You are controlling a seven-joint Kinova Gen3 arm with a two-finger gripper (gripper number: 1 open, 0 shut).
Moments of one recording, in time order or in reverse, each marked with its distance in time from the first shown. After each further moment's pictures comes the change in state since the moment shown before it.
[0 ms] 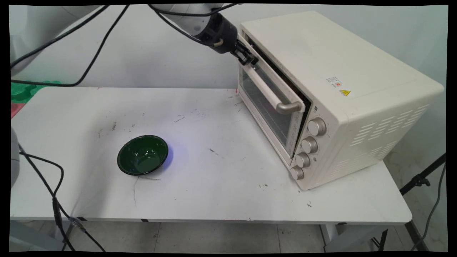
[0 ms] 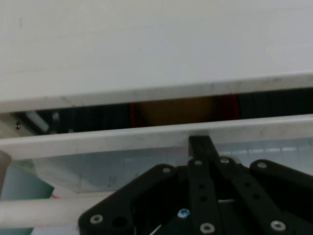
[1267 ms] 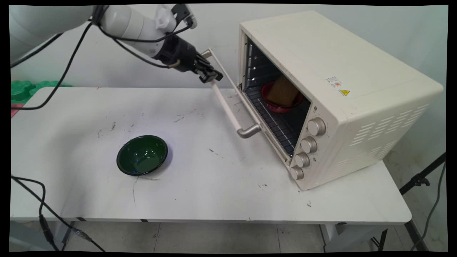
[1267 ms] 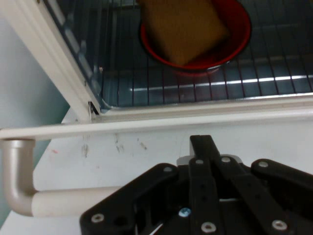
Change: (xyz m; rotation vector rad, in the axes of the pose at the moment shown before) arm -0.105 -0.024 -0.038 -0.014 0.004 -0.011
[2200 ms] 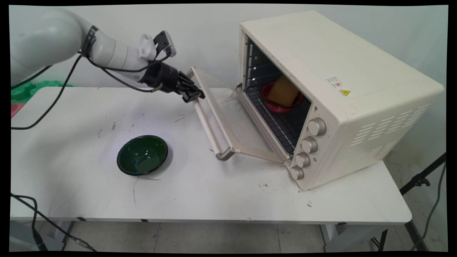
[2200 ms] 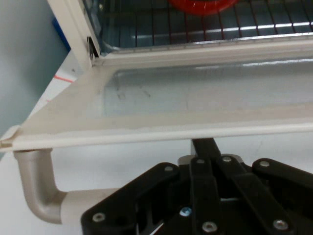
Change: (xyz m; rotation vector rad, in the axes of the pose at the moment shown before) arm -0.089 -0.019 0.014 -0.027 0.007 -0.013
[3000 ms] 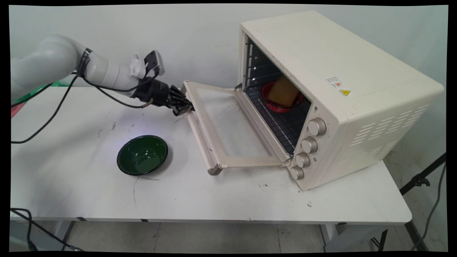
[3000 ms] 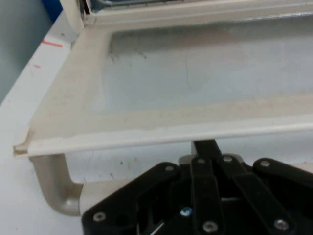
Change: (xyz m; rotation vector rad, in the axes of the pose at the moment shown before) arm -0.062 -0.013 0.010 -0.037 0.013 0.019
